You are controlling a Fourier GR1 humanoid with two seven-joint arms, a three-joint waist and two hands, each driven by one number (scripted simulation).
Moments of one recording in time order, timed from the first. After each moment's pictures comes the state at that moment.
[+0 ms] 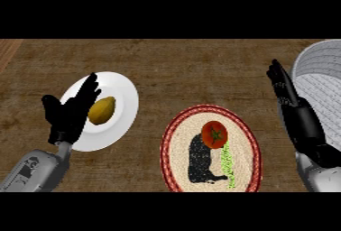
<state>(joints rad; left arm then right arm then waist) -0.28 0.46 -0.34 -1.42 0.39 0.32 0.14 -0.21 -0.45 0.24 -1.63 -0.10 -0.22 -0.19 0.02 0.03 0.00</state>
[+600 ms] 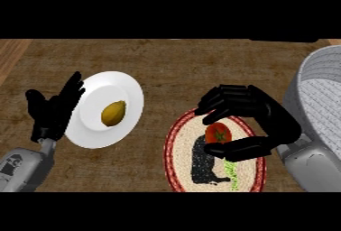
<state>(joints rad) -0.27 0.52 -0.28 -1.37 0.40 0.27 0.14 -0.46 -0.45 0.41 -1.65 -0.01 0.08 -0.50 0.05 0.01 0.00</state>
